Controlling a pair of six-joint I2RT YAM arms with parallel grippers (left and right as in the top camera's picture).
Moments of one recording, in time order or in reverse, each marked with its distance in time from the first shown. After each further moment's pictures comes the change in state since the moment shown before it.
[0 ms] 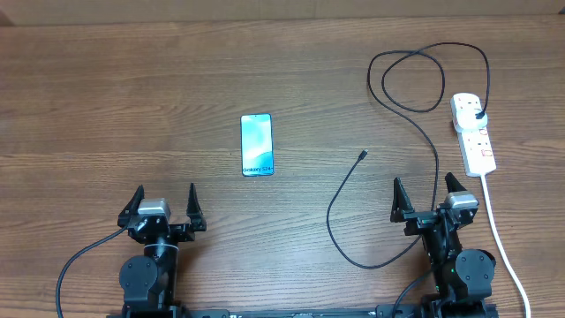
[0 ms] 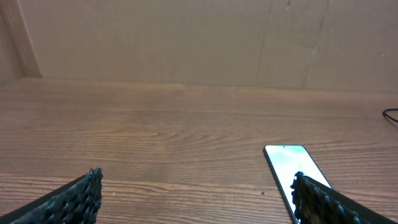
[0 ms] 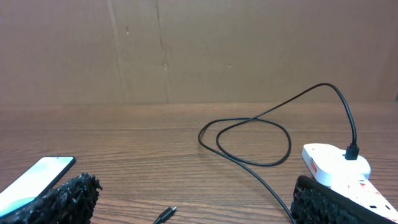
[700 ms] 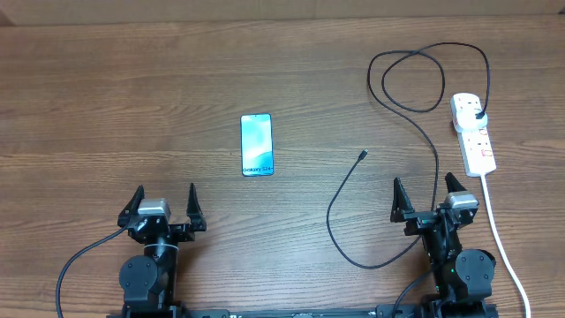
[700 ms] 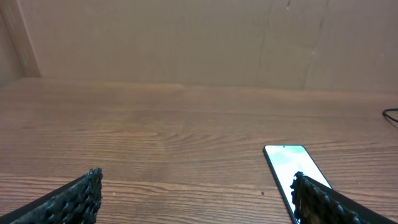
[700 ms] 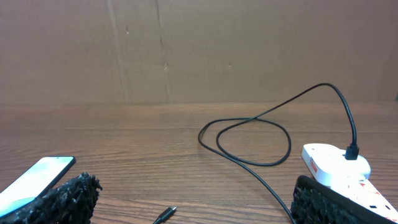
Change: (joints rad) left arm 0.000 0.000 0.000 0.000 0.002 -0.001; right arm 0.000 0.000 0.000 -0.001 0.000 0.000
